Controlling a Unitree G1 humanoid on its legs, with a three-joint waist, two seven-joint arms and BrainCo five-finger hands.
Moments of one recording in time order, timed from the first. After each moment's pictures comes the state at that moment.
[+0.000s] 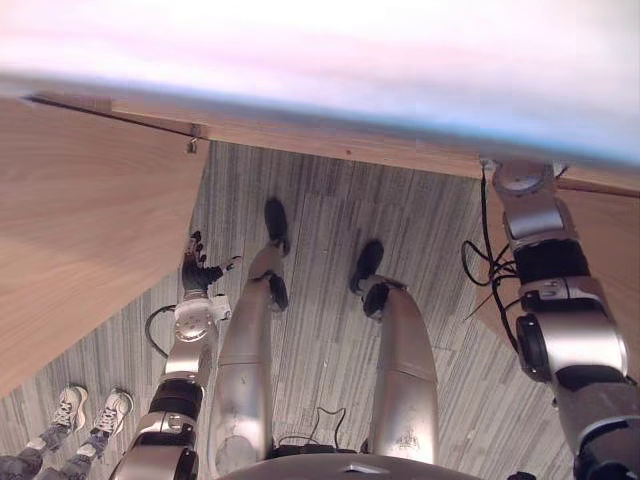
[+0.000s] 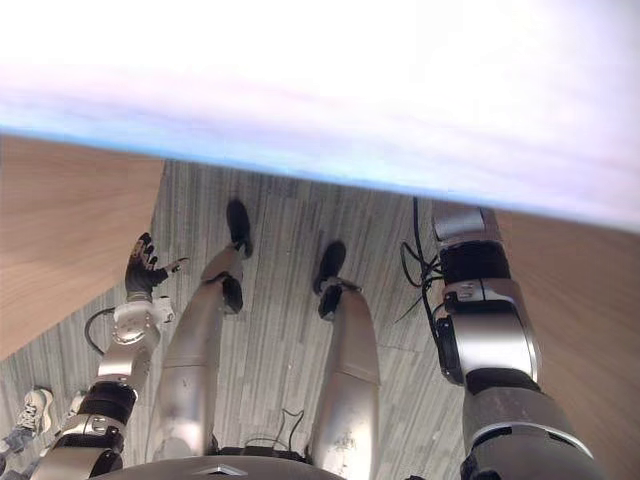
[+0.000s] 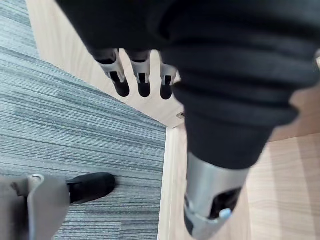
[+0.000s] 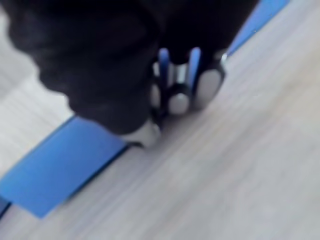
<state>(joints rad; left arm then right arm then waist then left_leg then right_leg) -0.22 0.12 0.05 0.49 -0.15 -0.18 0.26 -0.92 -0.60 0.04 0.57 -0.23 -0.04 -0.44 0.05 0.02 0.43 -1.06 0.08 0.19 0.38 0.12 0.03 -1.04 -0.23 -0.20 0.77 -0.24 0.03</state>
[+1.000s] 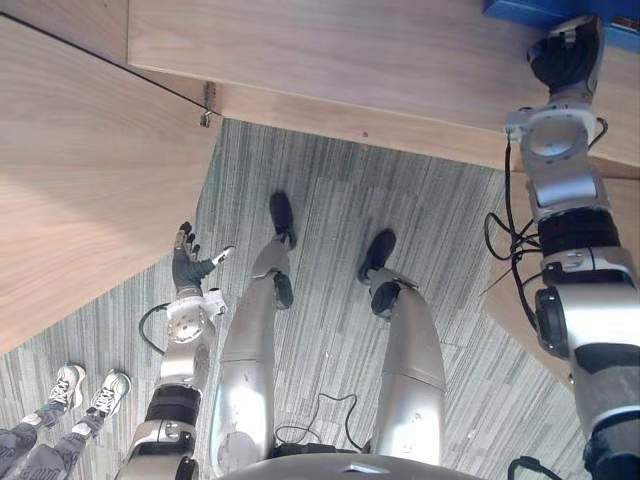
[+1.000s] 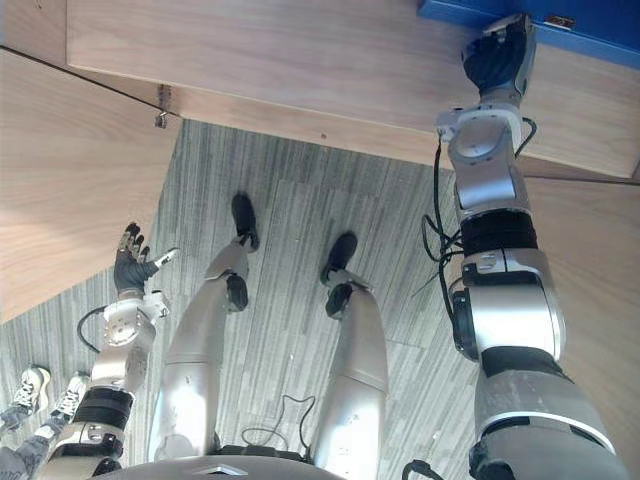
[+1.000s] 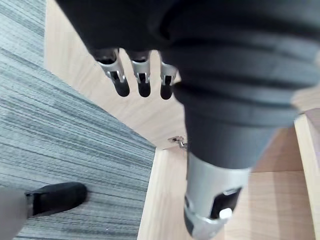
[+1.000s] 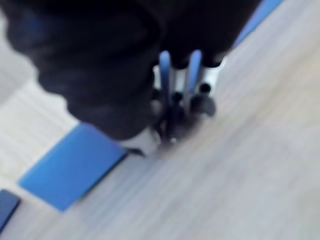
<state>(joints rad) -0.21 0.12 0.09 0.38 -0.22 -0.20 0.26 -1.02 -0.67 0.06 0.66 -0.13 0.00 -0.42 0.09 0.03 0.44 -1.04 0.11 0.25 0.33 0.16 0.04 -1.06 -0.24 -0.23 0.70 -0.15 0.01</state>
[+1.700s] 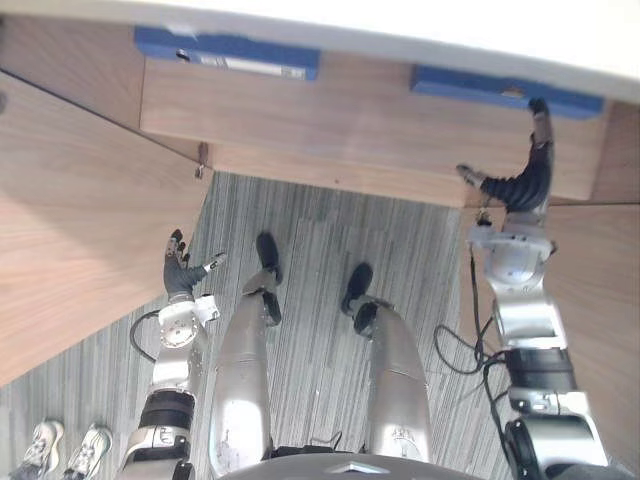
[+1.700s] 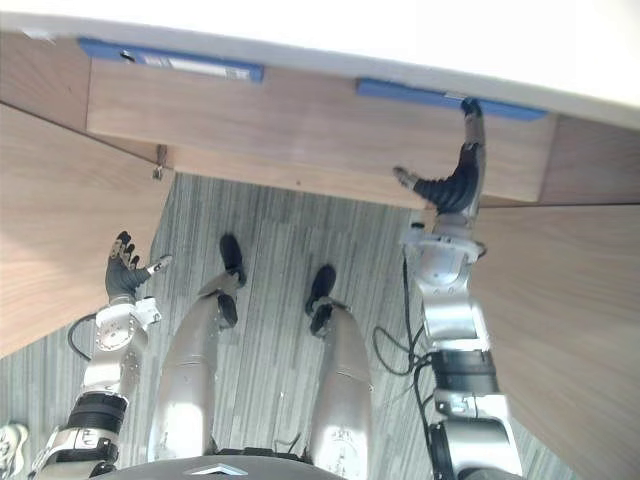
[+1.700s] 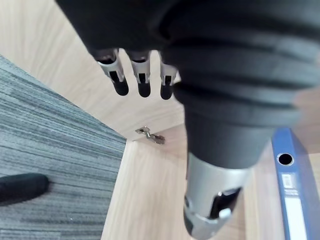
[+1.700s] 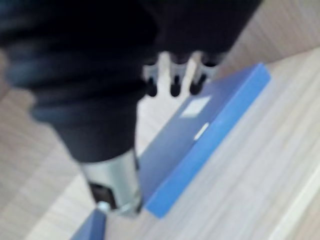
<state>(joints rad) -0.14 0.11 0.12 0.36 -0.14 -0.15 0.25 -0.28 -0.40 -0.10 -0.08 -0.24 -0.03 -0.39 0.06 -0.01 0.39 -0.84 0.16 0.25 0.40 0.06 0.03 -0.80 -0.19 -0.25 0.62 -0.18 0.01</state>
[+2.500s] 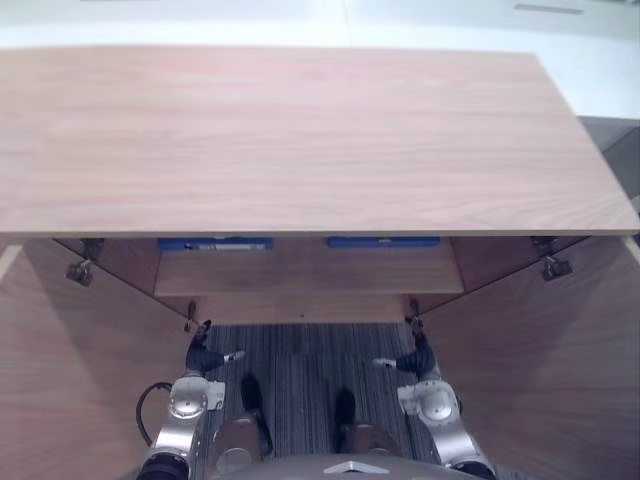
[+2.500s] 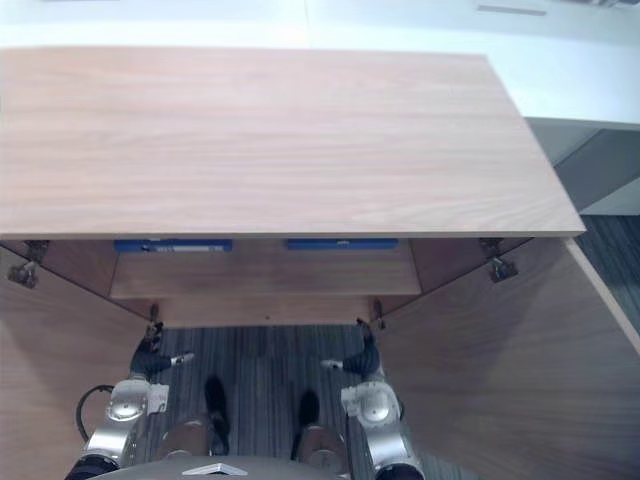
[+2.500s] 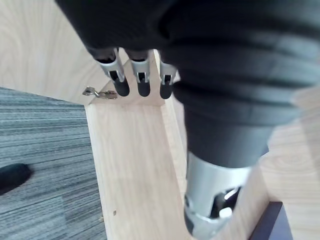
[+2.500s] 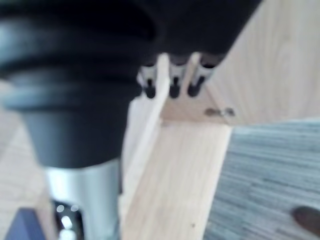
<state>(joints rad) 0.09 0.13 -0.01 0.70 0.08 -0.10 0.16 0.12 -0.08 -0.07 0.57 -0.32 -0.09 -0.22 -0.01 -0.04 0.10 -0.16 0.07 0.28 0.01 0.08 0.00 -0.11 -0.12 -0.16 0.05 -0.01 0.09</state>
